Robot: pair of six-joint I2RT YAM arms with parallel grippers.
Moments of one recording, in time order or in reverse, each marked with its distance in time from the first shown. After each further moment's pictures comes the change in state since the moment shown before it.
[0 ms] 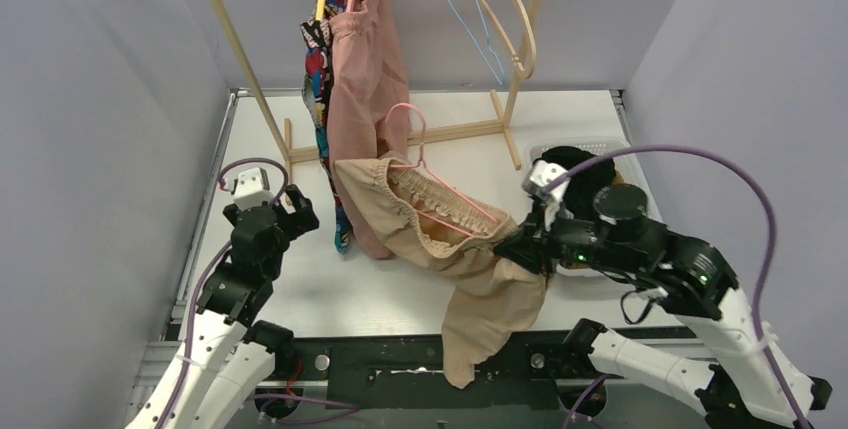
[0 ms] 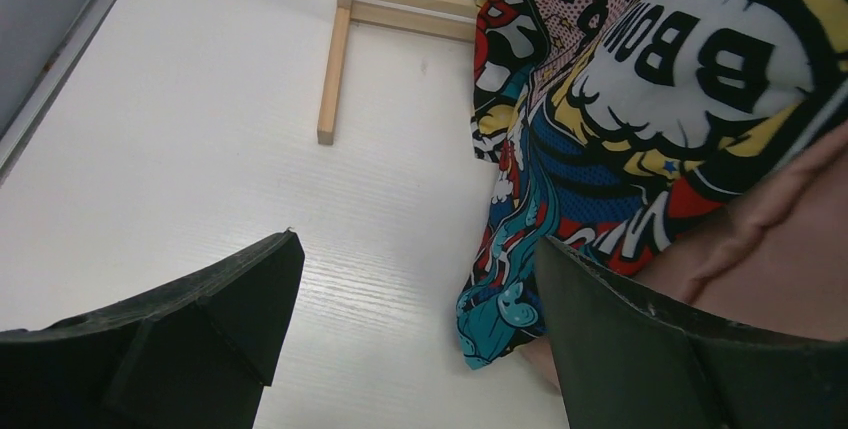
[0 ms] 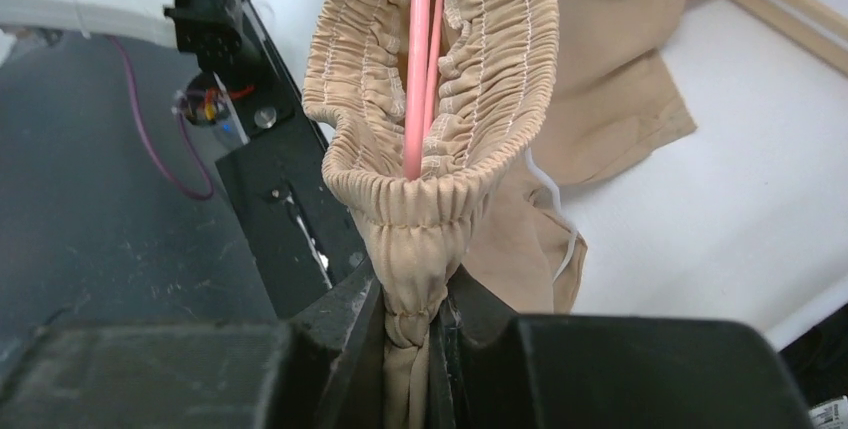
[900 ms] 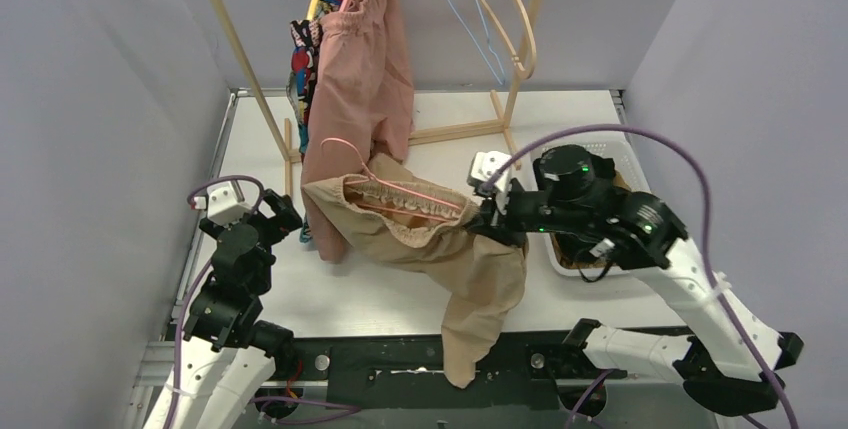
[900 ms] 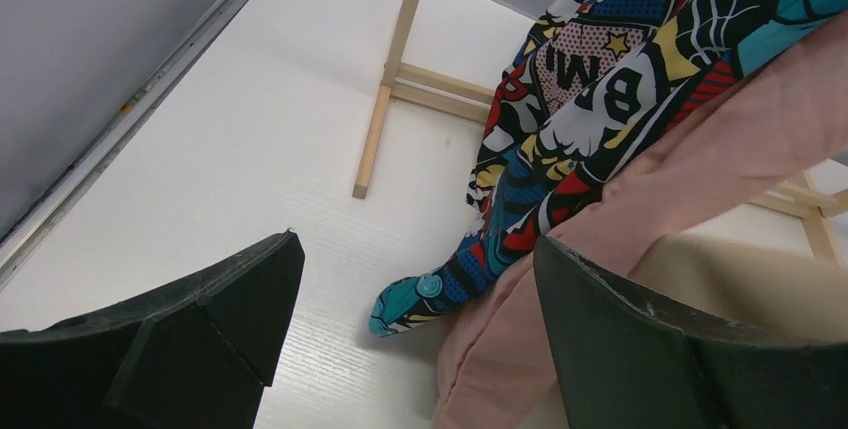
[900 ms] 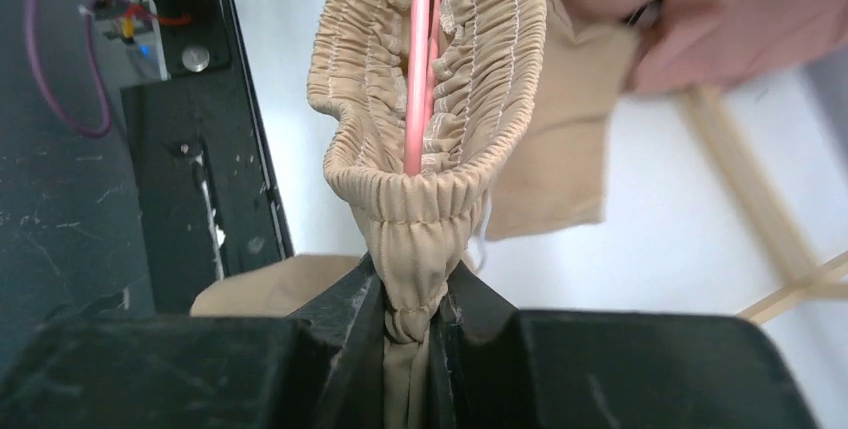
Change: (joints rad) left arm -0.001 -0.160 0.000 -0.005 -0.134 -0.008; right arm 0.000 0.296 0.090 0.010 -0.074 -0.367
